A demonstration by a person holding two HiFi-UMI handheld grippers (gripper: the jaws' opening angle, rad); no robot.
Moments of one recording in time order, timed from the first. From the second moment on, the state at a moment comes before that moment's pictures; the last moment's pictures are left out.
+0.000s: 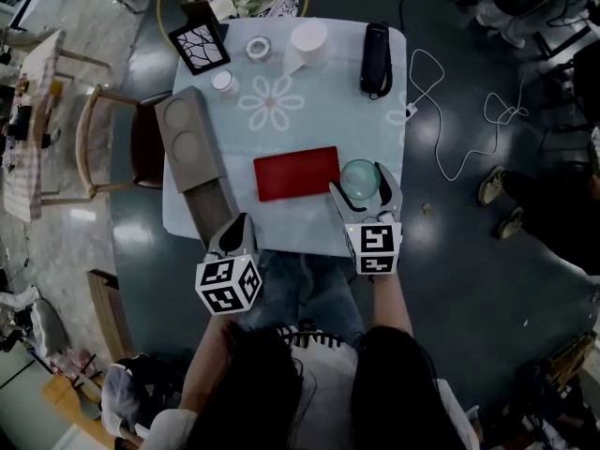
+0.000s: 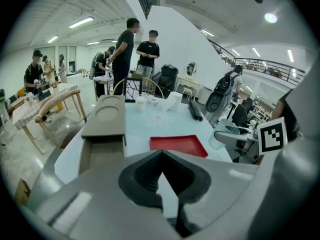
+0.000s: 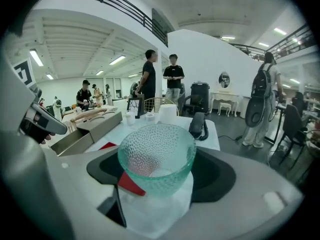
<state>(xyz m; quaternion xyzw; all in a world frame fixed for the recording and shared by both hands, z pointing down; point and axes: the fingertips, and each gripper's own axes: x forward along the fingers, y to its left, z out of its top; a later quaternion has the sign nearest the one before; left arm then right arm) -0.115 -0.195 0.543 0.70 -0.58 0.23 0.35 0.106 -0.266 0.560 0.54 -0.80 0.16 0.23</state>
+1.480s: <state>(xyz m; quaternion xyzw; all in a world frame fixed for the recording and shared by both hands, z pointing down) -0.078 -0.171 0.529 0.72 -0.57 0.23 0.33 0.155 -0.230 0.527 0.55 -0.80 0.17 0.17</state>
